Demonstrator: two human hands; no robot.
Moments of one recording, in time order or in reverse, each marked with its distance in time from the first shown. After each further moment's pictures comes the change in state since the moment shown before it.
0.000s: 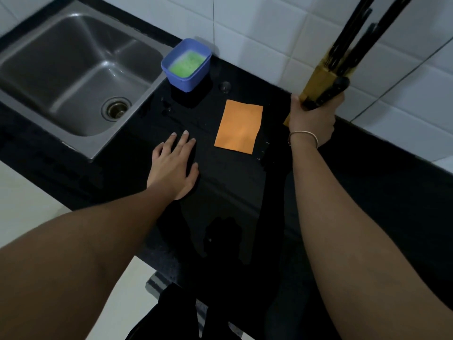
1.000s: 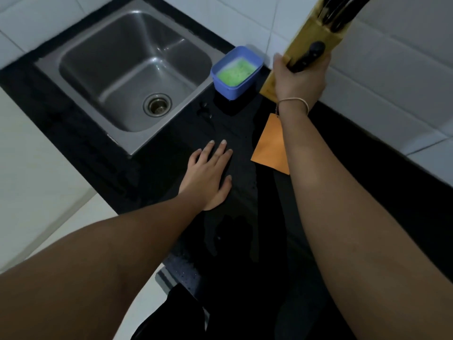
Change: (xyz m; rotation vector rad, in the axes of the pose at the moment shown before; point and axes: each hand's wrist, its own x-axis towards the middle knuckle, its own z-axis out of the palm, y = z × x) left_hand -0.001 0.002 -0.003 0.022 -0.016 0.012; right_hand -0.038 -0.127 0.093 0.350 -0.223 -0.198
